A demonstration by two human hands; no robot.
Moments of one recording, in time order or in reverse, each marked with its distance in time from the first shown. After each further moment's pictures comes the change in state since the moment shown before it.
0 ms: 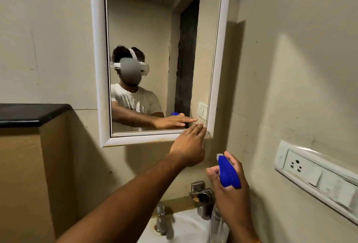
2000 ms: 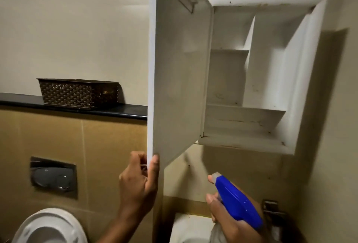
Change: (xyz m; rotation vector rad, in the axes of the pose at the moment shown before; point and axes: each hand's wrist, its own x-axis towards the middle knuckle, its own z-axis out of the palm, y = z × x) left_hand -0.313 -0.057 -0.117 -0.197 0.943 -0.572; right_hand -0.107 -0.015 0.029 0.453 -0.587 0.188
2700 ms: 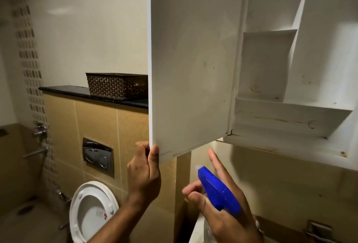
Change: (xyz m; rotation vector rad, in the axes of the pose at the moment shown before) left_hand 0.005 -0.007 0.012 0.161 0.230 0.059; right_hand 0.051 -0.074 0.088 -0.047 -0.659 -0.080
